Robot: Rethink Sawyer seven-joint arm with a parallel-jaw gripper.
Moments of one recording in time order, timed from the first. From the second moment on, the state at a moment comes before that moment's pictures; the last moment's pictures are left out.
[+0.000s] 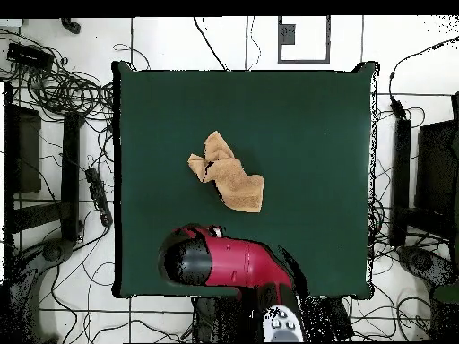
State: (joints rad) arm -0.06 -0.82 0.00 2.03 0.01 0.39 1.57
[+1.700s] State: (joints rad) arm -0.11 -0.45 0.02 1.91 0.01 0.14 1.57
